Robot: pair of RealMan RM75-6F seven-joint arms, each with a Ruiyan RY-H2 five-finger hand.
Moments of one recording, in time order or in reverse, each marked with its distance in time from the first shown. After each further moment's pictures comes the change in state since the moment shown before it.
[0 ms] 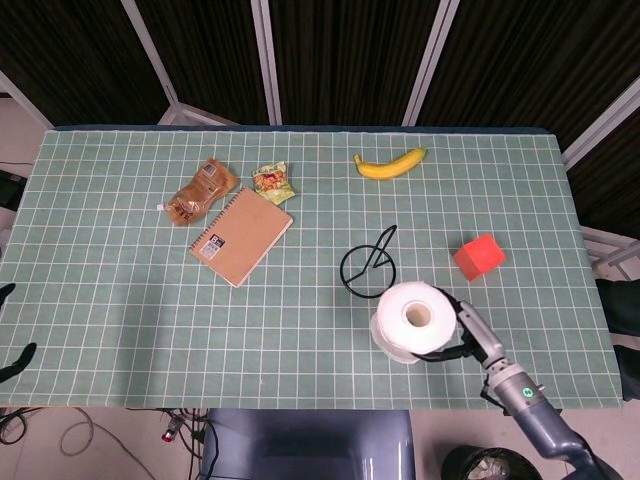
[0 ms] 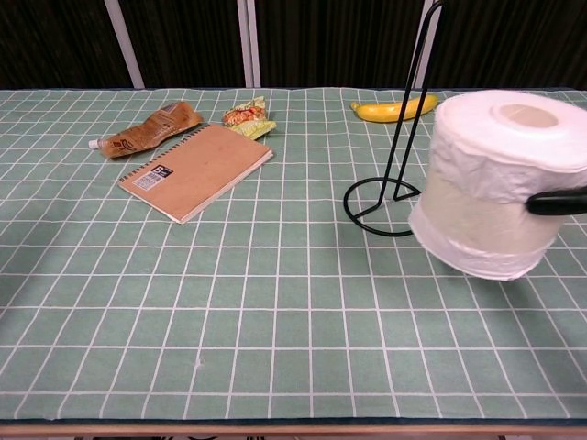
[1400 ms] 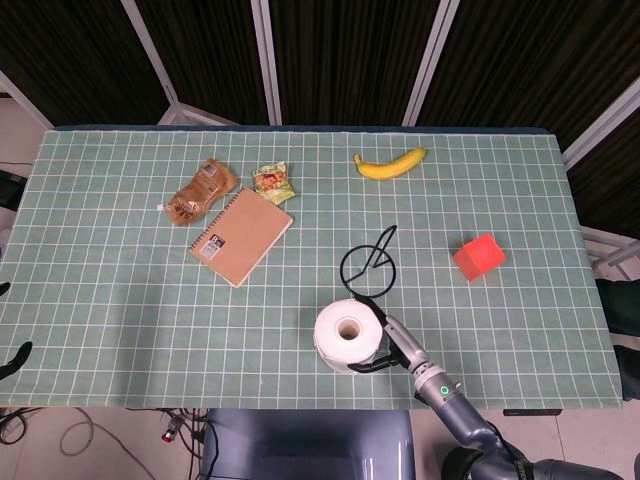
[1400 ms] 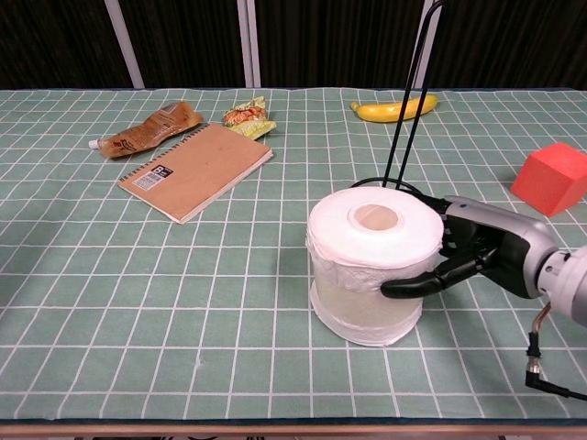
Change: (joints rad) left arm 0.001 0.009 -0.004 0.004 -0.007 0.000 -0.021; right arm 0.141 -0.337 -0.063 0.164 0.165 -0.036 -0.247
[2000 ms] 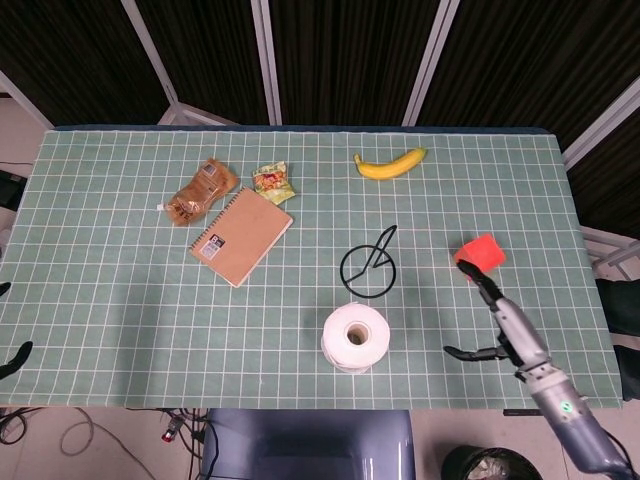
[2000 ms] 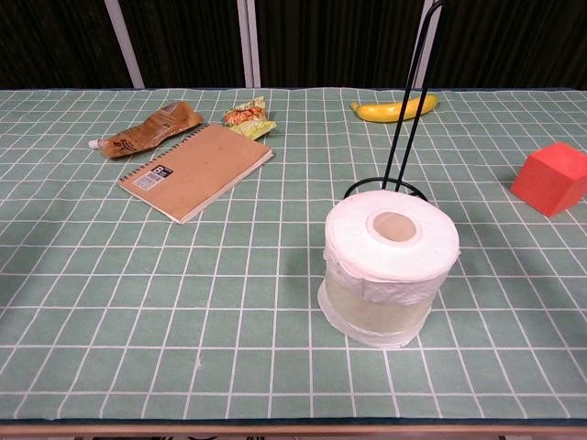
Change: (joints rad) left arm -0.002 -0.006 0.001 -0.003 0.000 -0.003 0.017; right arm -0.187 0.535 -0.072 -0.148 -0.288 0.396 0.070
